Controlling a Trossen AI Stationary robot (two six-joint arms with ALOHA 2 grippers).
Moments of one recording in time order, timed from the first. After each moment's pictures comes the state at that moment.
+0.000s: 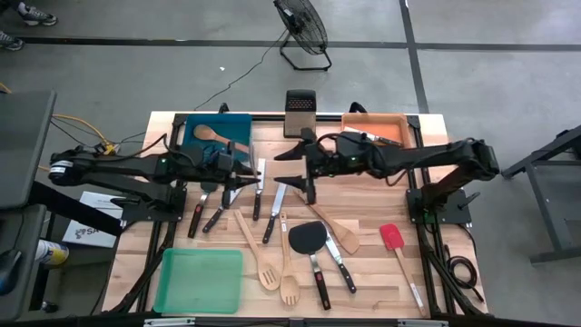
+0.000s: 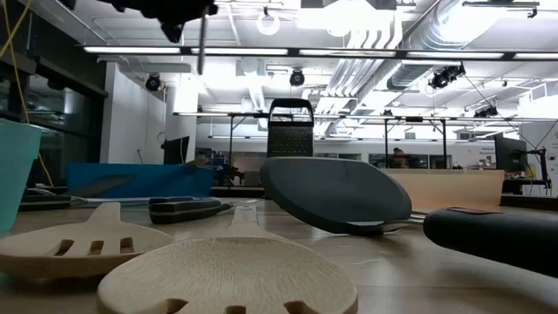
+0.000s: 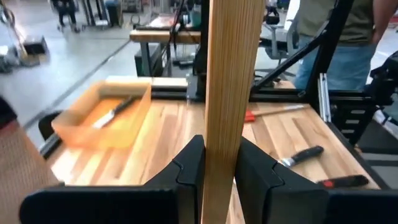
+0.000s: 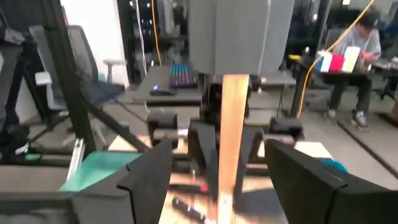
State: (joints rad) left arm 0.02 0.85 0.68 0.05 0.01 -0.03; right arm 0.01 1.51 1.32 0.12 -0.05 0.00
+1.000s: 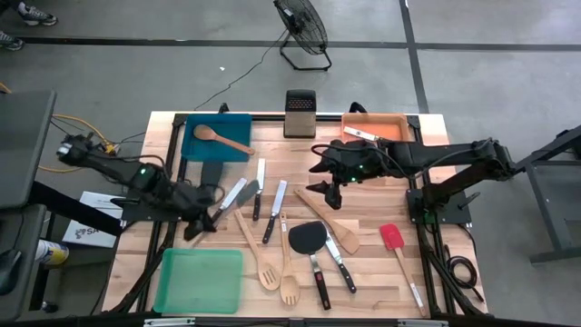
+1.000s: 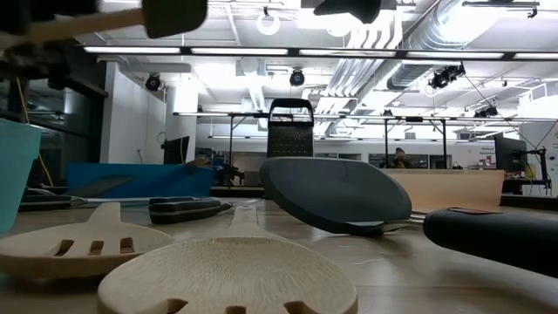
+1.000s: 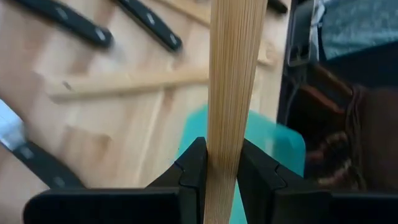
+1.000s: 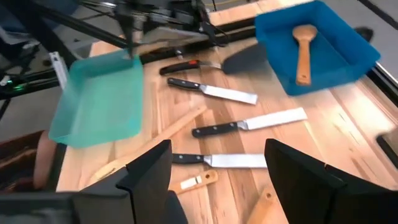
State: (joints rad) left arm -0.42 0.71 0.68 -0.72 0.10 -0.88; right arm 0.05 1.37 1.32 -0.50 0.07 0.29
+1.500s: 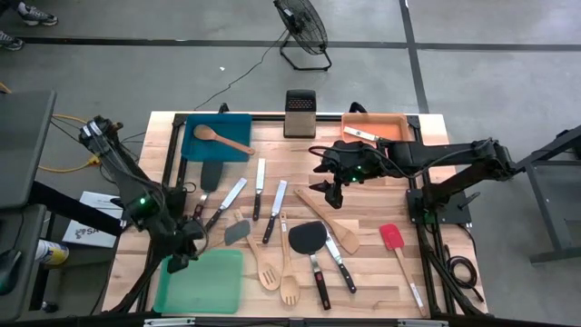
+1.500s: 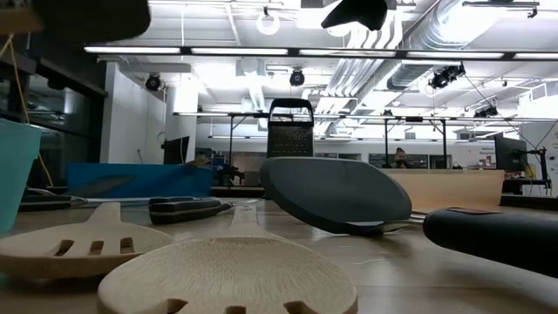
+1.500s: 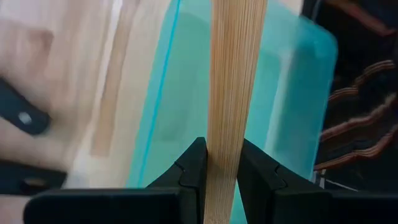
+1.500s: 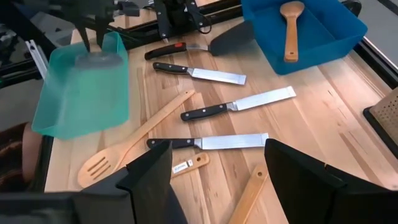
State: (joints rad) left arm -0.91 0.92 0.68 -0.71 -0.06 -1.20; right arm 0.05 1.37 1.32 -0.57 0.09 0.33
